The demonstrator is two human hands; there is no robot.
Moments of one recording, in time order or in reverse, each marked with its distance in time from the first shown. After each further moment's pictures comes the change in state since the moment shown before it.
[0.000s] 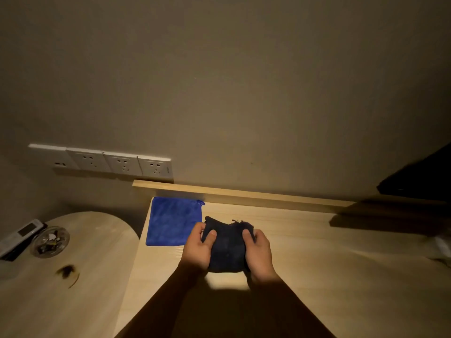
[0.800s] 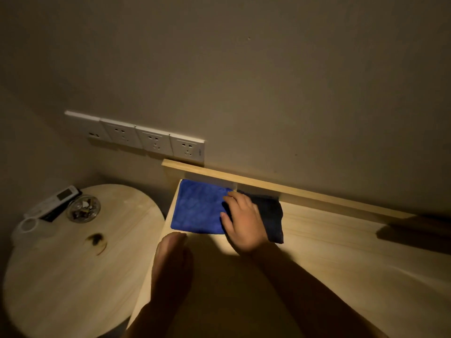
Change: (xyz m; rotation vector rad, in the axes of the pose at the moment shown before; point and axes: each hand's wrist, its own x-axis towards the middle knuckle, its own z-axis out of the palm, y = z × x) left_hand -0.017 -0.100 -0.091 0.661 0.479 0.153; right_hand 0.037 -0.020 0.082 -1.062 -0.288 -0.952
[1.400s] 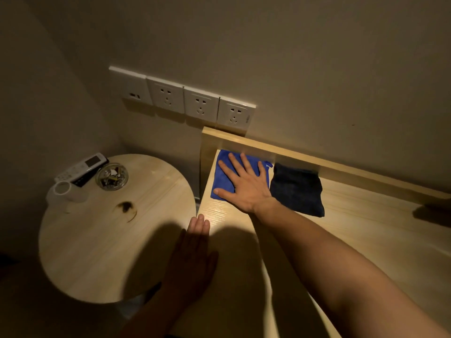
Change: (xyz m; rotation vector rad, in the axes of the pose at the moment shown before) left_hand -0.032 -0.102 -0.026 0.358 -0.199 0.442; right_hand 0.057 -0.046 0.084 -0.352 -0.270 -0.060
